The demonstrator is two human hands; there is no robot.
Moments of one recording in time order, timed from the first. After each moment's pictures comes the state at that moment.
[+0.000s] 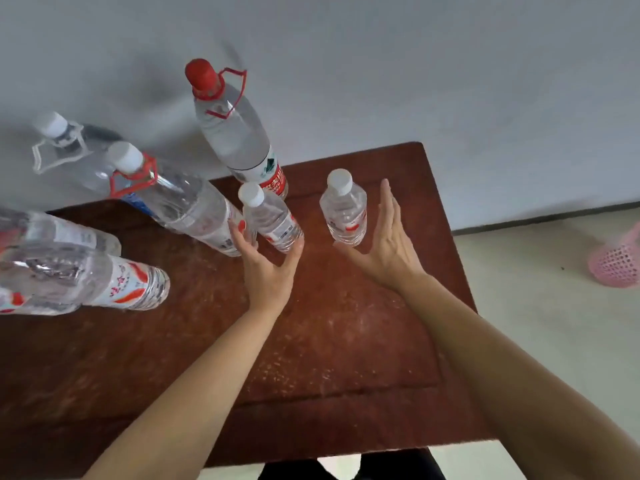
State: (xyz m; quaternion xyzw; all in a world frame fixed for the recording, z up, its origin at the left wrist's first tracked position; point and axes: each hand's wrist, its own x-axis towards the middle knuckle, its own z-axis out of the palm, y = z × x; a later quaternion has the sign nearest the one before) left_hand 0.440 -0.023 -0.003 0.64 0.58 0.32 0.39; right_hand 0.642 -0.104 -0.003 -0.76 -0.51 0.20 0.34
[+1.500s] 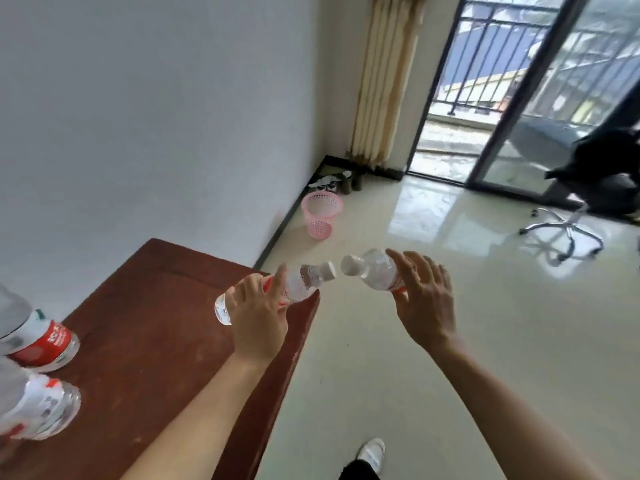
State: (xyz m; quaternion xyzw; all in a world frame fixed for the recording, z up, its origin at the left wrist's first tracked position) left_hand 0.420 -0.232 0.101 0.96 -0.07 0.22 0.15; right_hand 0.419 -0.522 0.119 -0.95 -0.05 -0.27 0.14
